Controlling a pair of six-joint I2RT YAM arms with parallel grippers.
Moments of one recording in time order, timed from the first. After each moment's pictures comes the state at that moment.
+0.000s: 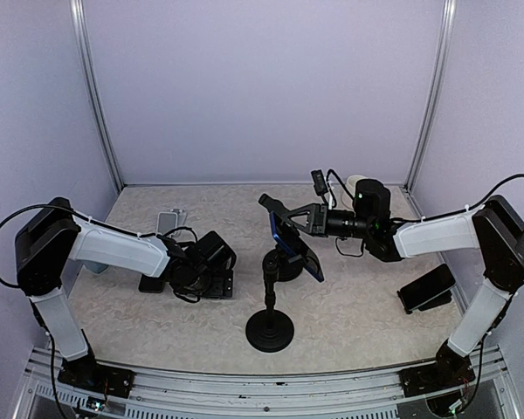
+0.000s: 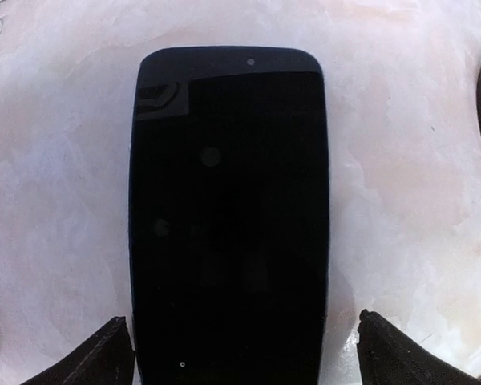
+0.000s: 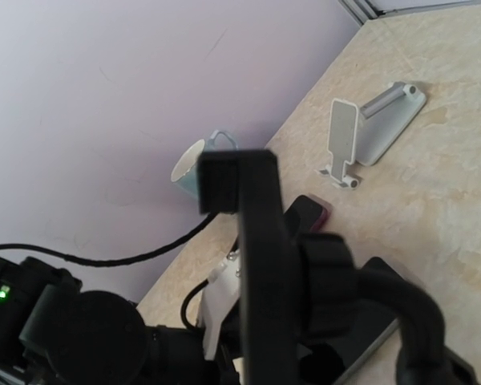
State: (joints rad) left arm -0.88 1.79 0.97 -0.34 -0.36 -0.75; right arm 0.60 1.68 0.89 0.69 -0.67 0.71
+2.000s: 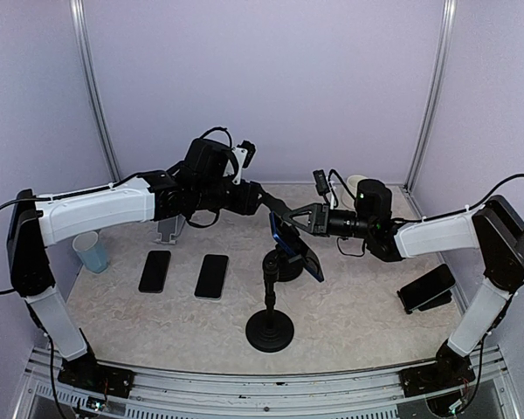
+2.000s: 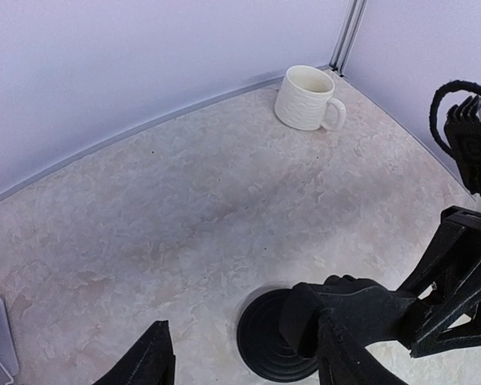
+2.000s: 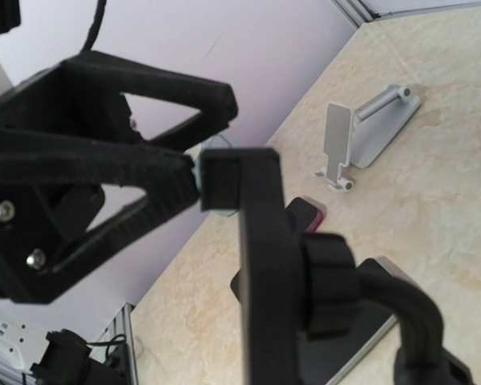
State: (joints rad) left arm -0.82 1.73 1.45 -0.22 -0.15 -0.20; right arm 0.59 1.68 0.89 0.70 -0.68 0.71
